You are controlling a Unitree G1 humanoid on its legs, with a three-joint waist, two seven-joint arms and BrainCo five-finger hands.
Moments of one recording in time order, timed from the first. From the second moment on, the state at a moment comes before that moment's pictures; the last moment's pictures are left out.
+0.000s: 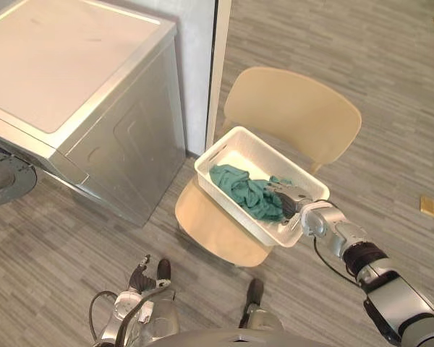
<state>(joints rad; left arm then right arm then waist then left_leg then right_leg) 0.11 0.14 -0.11 0.70 0.16 -0.08 0.10 -0.54 -0.62 0.49 0.75 -0.85 -0.14 0.05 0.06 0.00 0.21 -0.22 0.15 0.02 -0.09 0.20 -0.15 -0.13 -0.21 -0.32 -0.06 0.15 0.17</state>
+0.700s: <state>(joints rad) 0.06 0.13 -0.11 0.60 0.11 -0.09 0.15 -0.78 -0.60 0.37 0.91 -0.83 0.00 -0.09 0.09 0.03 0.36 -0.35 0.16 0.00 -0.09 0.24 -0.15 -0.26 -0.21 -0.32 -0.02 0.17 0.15</state>
